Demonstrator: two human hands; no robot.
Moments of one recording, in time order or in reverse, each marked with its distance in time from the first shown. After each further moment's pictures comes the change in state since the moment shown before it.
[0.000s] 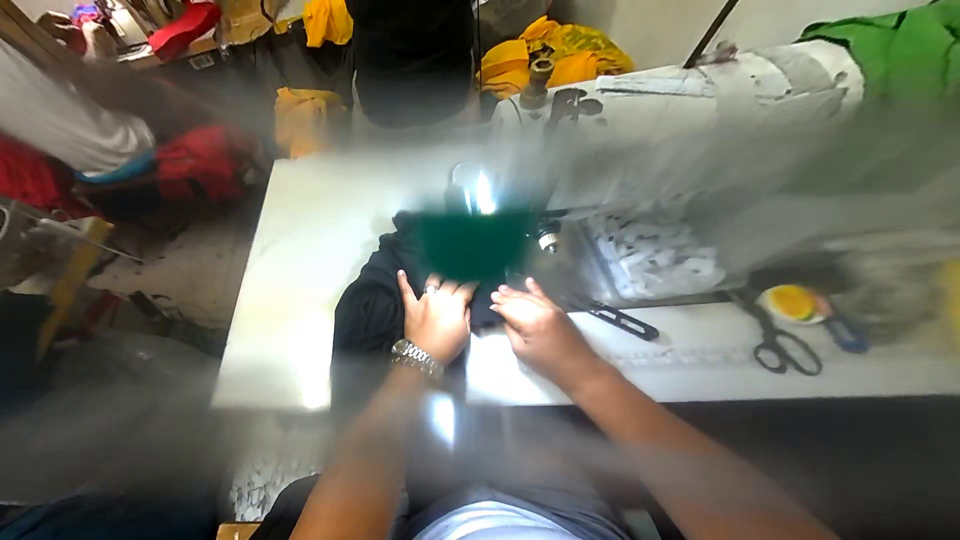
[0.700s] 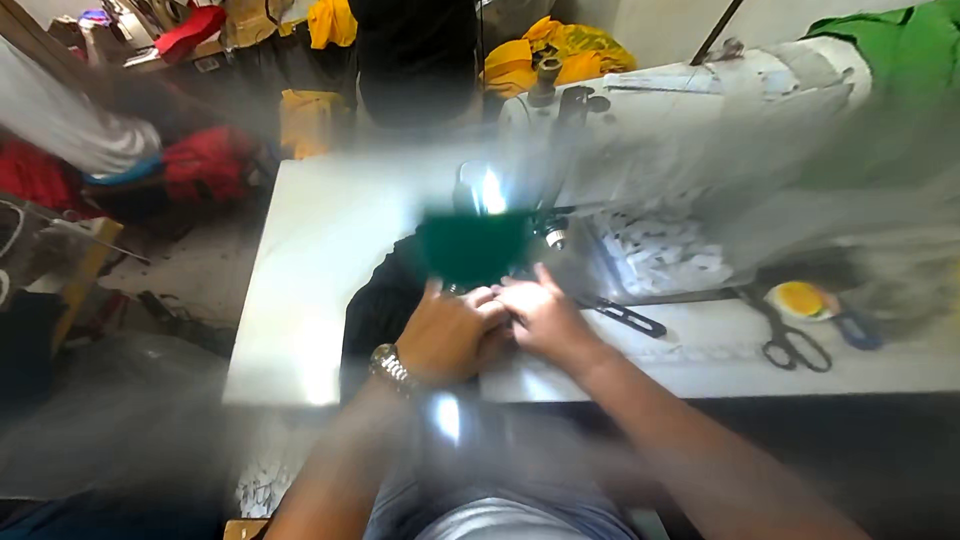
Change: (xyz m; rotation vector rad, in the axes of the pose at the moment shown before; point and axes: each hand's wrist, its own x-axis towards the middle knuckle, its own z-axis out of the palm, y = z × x) left_hand -0.033 -0.003 -0.055 -0.138 0.172 0.537; right_hand 0.015 -0.004 -0.010 0.016 -0.092 0.007
